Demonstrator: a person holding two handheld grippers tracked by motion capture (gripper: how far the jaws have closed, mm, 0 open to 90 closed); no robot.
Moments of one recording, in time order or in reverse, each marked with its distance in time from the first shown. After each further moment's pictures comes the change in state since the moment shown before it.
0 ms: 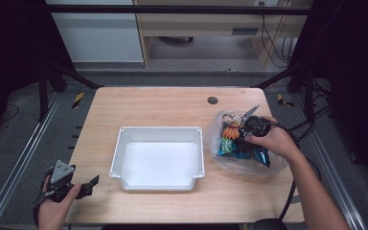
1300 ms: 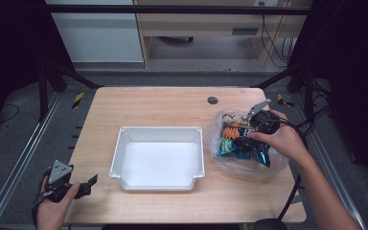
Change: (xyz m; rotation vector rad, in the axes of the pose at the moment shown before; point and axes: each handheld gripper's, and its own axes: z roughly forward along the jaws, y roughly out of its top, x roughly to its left) left arm 0.002 -0.001 -0.002 -0.013 0.019 -0.010; right arm 0.008 0.003 -0.050 -0.123 -0.078 0.041
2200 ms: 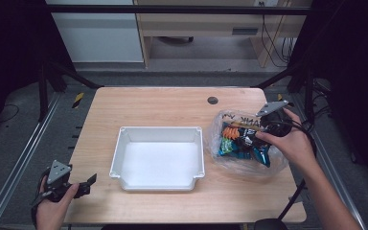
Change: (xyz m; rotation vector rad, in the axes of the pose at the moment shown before) left arm 0.002 0.000 -0.001 -0.012 0.014 -0.015; right arm 0.005 -0.011 -0.037 -0.117 -0.128 0.086
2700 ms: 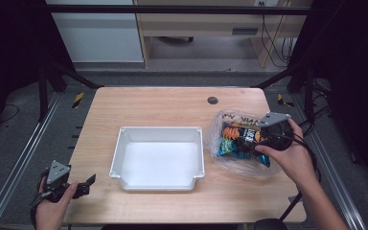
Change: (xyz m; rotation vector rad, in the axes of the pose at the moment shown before) left arm 0.002 -0.002 -0.001 0.003 0.010 -0.004; right arm 0.033 -0.012 -0.017 -0.054 -0.087 0.019
